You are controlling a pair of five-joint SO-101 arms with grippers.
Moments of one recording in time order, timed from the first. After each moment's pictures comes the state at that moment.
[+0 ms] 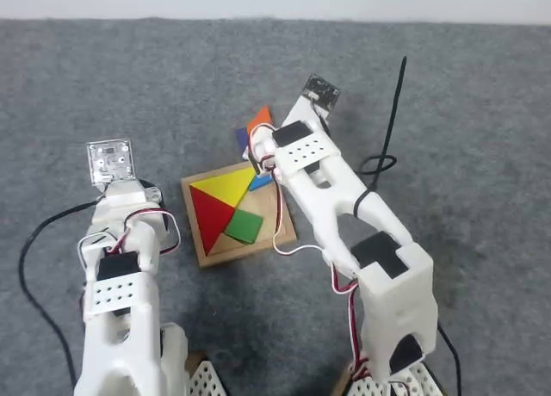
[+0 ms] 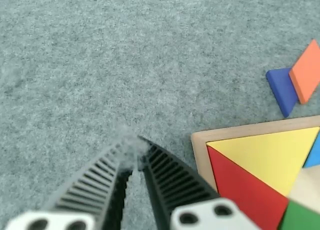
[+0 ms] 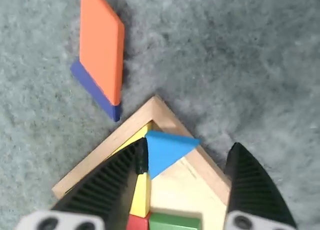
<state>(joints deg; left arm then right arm) -19.4 -48.7 78.3 23.4 1.1 -33.9 25.5 -6.4 56.5 -58.1</state>
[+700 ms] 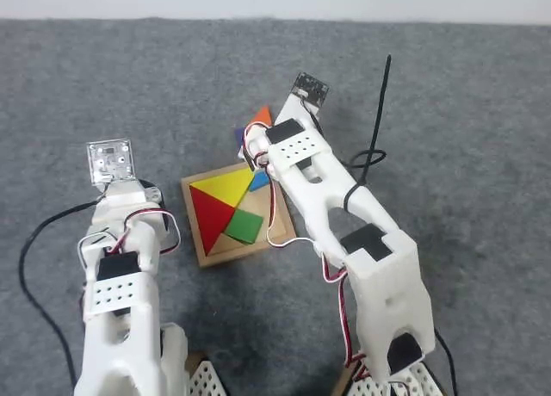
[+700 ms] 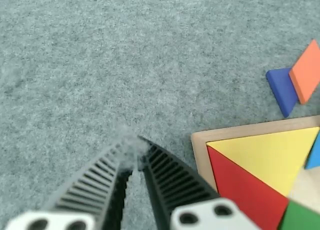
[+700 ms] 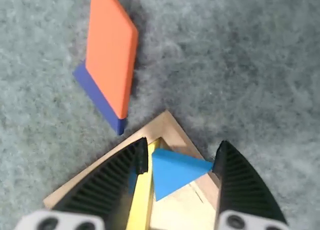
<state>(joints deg) -19.4 -48.7 78.3 23.4 1.1 -34.0 33.2 -14.1 56.4 -52.7</state>
